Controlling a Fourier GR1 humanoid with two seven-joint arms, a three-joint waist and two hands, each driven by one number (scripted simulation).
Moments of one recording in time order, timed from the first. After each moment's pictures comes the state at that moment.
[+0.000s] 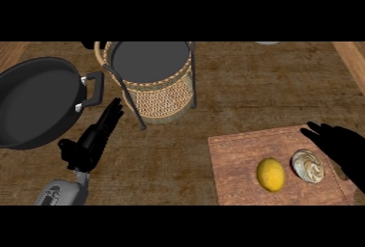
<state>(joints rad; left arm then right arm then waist) -0.13 0.25 -0.21 -1.35 0.18 0.01 -0.10 -0.03 -0.85 0.20 -2.18 0.43 0.65 0.56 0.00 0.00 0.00</state>
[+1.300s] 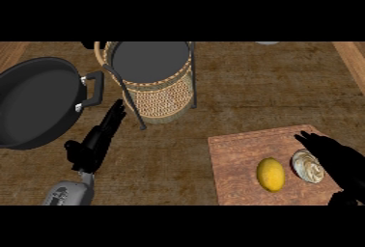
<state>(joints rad) -0.12 0.16 -0.13 -1.35 0.07 -0.04 -0.10 0.06 -0.61 0.18 -1.76 0.86 0.51 0.21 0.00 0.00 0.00</state>
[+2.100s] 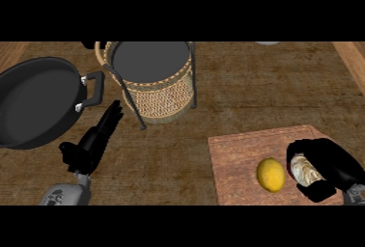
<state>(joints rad) -0.10 0.14 -0.08 -1.37 0.04 -0.09 -0.09 0.00 -0.48 0.14 -1.62 0.93 0.40 -0.01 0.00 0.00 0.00</state>
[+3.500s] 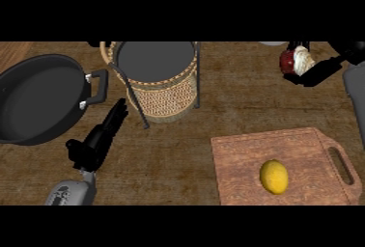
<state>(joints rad) -0.12 0.11 -0.07 -1.36 0.02 -0.10 -0.09 -0.90 -0.45 -0.23 -0.81 0.70 0.42 -0.41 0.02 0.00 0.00</state>
